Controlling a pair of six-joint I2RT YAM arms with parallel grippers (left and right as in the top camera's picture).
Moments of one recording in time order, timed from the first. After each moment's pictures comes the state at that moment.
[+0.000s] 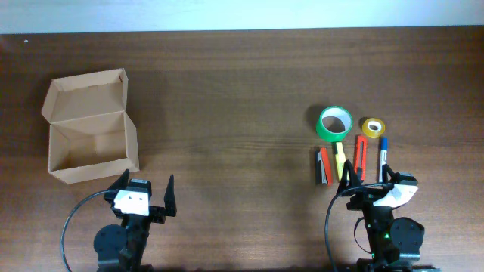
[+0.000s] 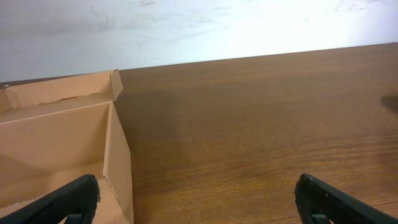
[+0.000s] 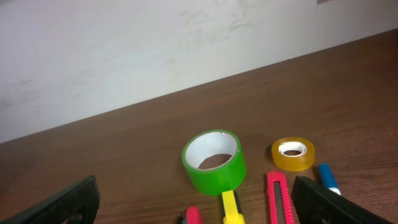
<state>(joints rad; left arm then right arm) 0.07 0.02 0.10 -0.28 0.18 0.08 -0.08 0.01 0.06 -0.16 -0.10 0.29</state>
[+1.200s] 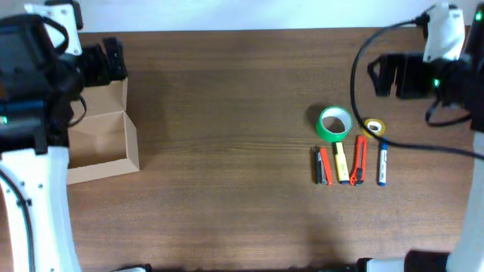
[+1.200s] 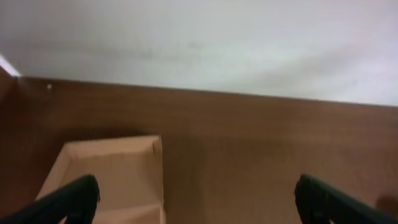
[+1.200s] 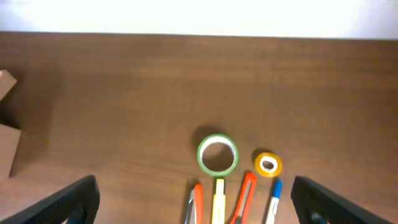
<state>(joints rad) 0.13 1.46 1.82 -0.92 0.11 -0.02 -0.08 1.57 2.20 -1.44 -0.22 -0.08</state>
